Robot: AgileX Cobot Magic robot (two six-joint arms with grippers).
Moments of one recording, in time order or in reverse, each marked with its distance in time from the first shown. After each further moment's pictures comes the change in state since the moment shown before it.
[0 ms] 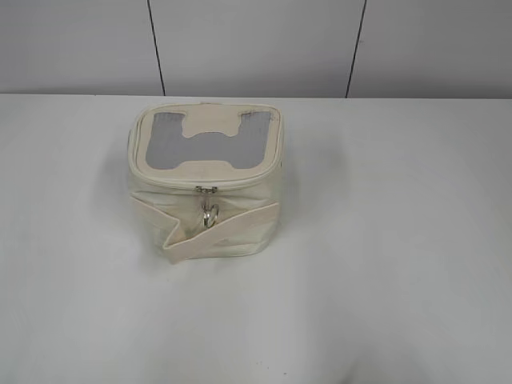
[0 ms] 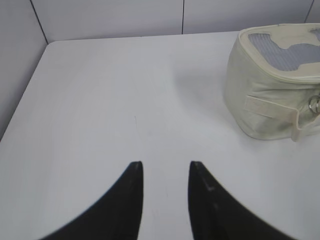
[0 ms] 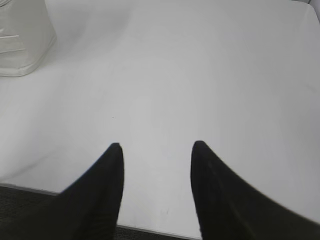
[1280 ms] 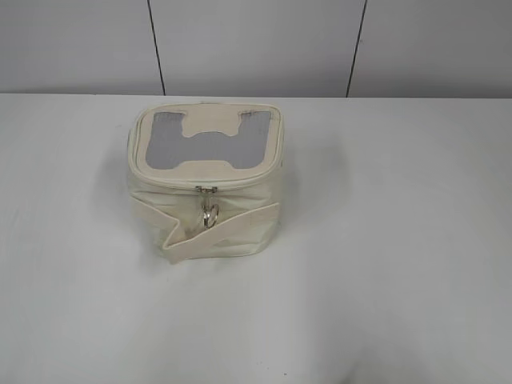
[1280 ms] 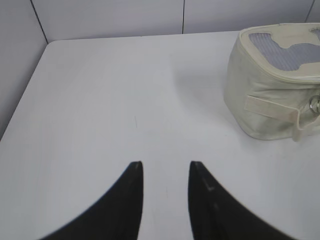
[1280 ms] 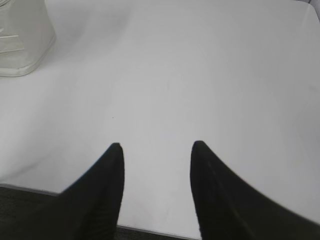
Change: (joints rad) left arm 0.000 0.000 0.000 0.000 0.000 0.000; right arm 0.000 0.000 0.000 0.000 0.000 0.000
